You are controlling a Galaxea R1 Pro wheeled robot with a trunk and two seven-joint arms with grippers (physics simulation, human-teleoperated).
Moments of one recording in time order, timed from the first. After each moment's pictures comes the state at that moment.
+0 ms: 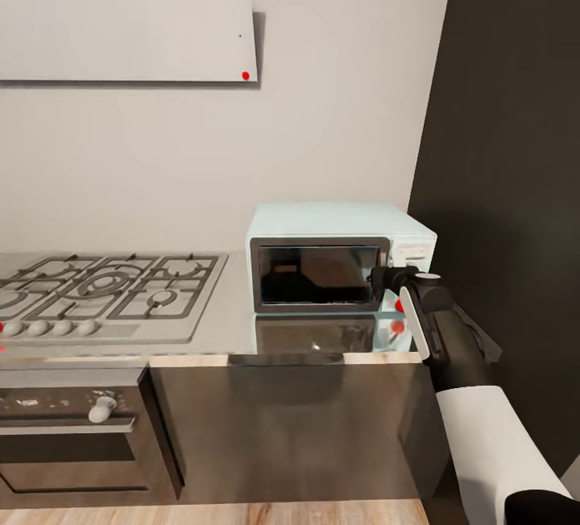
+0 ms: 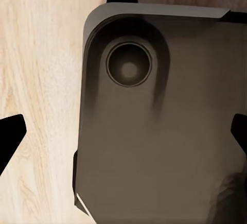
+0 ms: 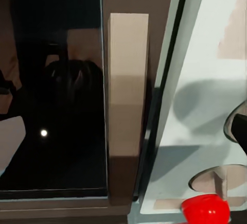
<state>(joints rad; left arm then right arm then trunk) 0.00 0.01 0.02 -0.07 0.09 -0.01 0.00 -0.82 0.00 0.03 -1.26 0.01 0.79 -0.04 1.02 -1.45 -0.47</state>
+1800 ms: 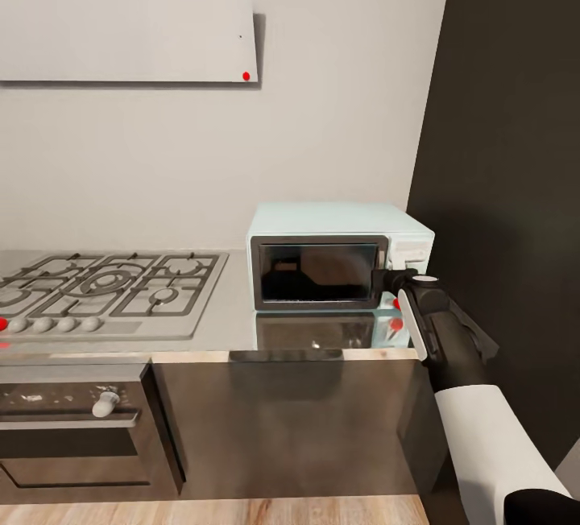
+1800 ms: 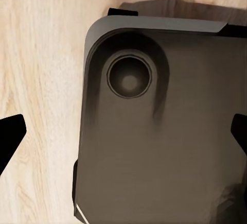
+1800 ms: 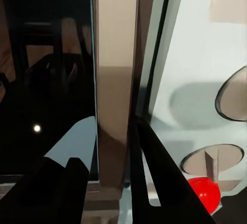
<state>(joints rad) 0.00 0.02 0.03 -0.07 0.09 -0.05 0.00 -0.82 0.00 0.02 -1.22 0.04 0.76 -0.04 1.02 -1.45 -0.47</state>
